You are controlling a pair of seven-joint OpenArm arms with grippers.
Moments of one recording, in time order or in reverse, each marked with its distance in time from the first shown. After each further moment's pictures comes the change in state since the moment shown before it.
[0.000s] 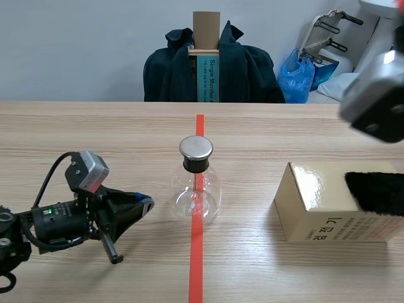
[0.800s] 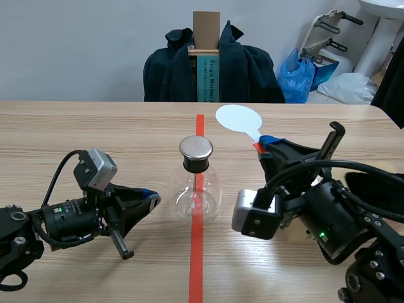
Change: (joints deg) left arm -1.2 0.5 2.0 -1.4 0.0 2.8 -2.3; right arm 9.9 -7.4 -10.8 -27.4 -10.8 1.0 9.7
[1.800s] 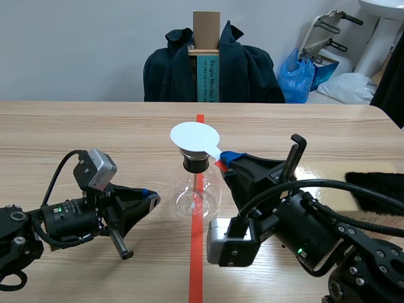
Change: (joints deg) left arm 0.0 -0.1 0.0 0.0 0.0 0.0 0.0; right arm 0.3 0.1 -4.5 -0.5 -0.5 1.5 8.1
